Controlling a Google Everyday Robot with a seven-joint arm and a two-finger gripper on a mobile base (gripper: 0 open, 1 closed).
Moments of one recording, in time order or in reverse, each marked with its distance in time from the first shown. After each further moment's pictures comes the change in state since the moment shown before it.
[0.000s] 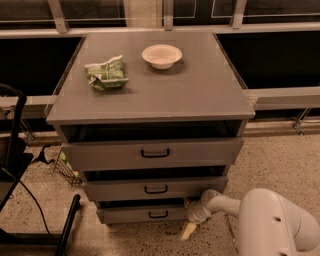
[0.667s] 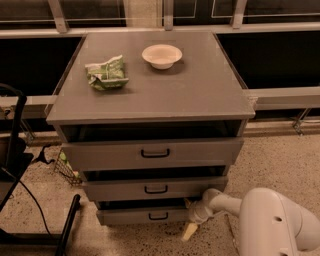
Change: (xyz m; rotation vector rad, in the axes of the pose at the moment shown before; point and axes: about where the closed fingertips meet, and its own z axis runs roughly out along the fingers) arm 0.003 0.006 -0.008 -0.030 0.003 0.052
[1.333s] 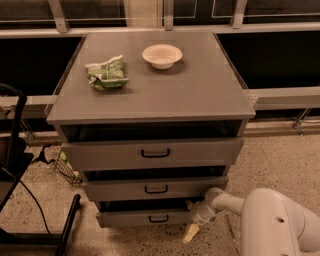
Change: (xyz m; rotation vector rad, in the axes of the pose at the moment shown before) arm 0.003 0.011 -0.008 -0.050 -0.006 0.059
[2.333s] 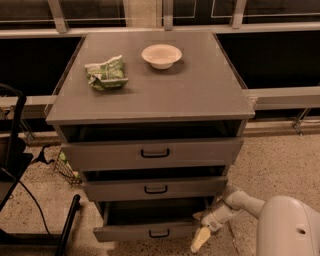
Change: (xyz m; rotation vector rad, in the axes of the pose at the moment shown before) arm 0.000 0.071 -0.064 -0.297 -0.132 0.268
